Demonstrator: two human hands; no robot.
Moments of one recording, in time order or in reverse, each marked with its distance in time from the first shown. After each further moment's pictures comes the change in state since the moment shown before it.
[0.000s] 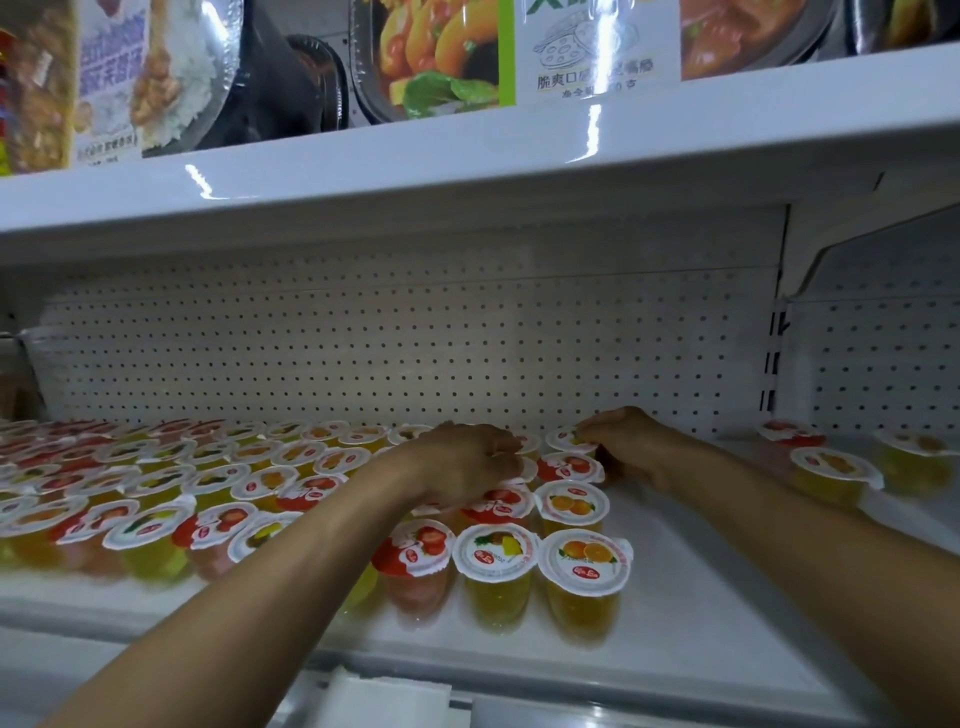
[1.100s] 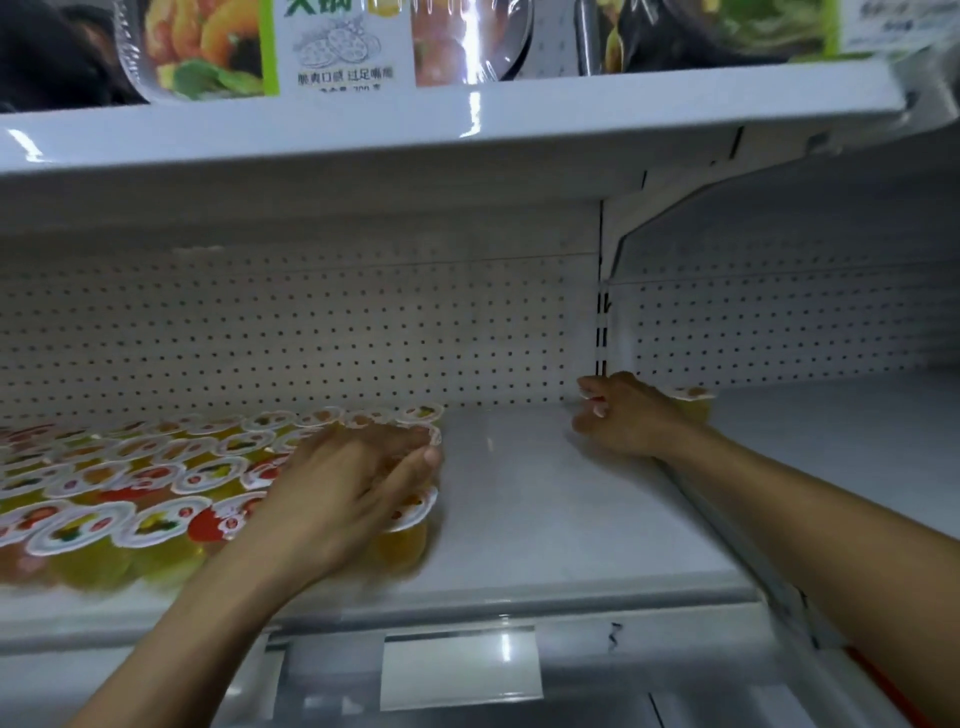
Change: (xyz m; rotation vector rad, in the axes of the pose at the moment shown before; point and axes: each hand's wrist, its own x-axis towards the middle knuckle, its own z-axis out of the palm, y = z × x) left_hand -0.058 0.055 0.049 -0.105 0.449 0.277; right_hand -0.052 0.079 -0.143 -0.805 0.225 -0.184
